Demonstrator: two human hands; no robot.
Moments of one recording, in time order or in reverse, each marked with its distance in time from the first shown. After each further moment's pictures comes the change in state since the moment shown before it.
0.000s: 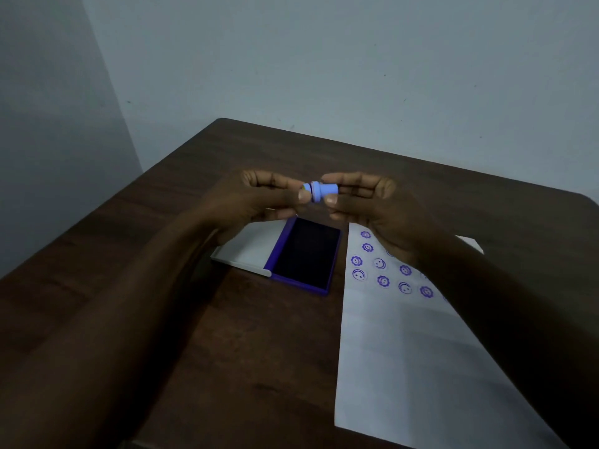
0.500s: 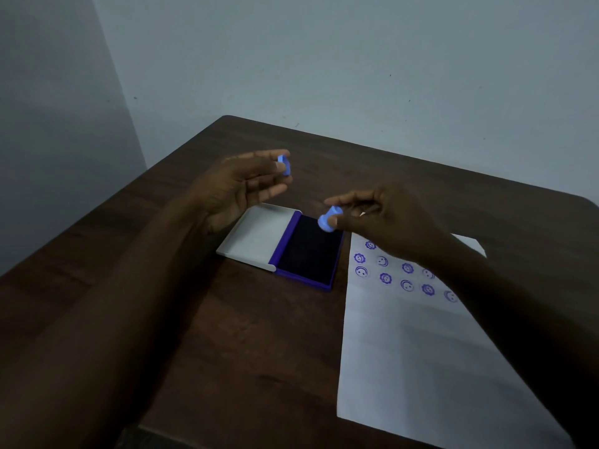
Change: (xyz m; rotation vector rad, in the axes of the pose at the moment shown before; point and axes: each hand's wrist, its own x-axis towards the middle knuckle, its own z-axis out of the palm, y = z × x) left_hand 0.000 0.006 -0.018 -0.395 0.107 -0.023; right_hand -0.017 -0.009 0.005 -0.774 0.056 -0.133
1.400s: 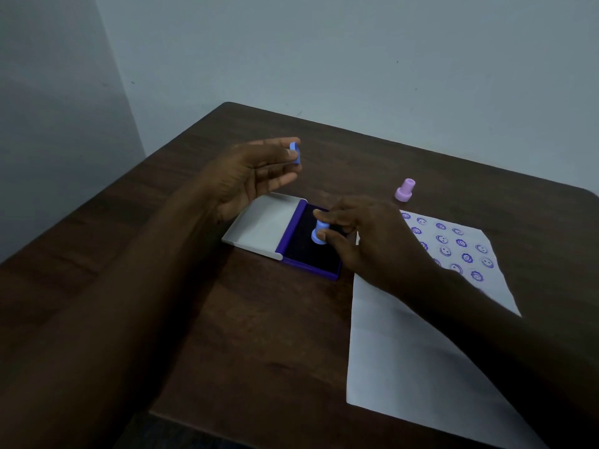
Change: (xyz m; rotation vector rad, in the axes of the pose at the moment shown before) left_hand -0.001 -0.004 0.004 -0.002 0.000 0.014; right_hand -0.020 -0.004 0.043 -0.279 0.062 -0.247
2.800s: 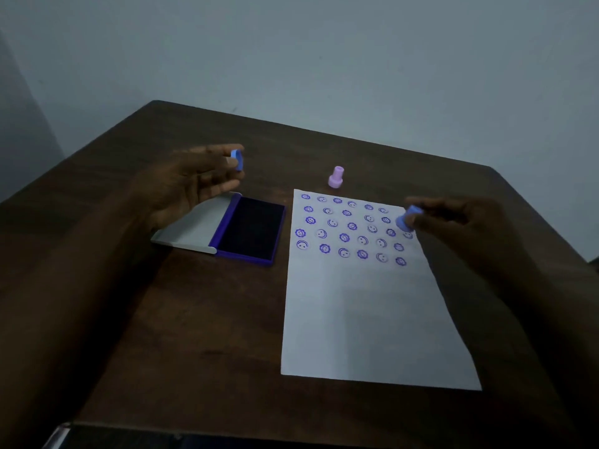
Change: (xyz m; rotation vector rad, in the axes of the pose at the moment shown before) left_hand -0.005 -0.008 0.013 0.093 -0.117 -0.052; right_hand -0.115 0.054 -0.123 0.219 0.262 0.675
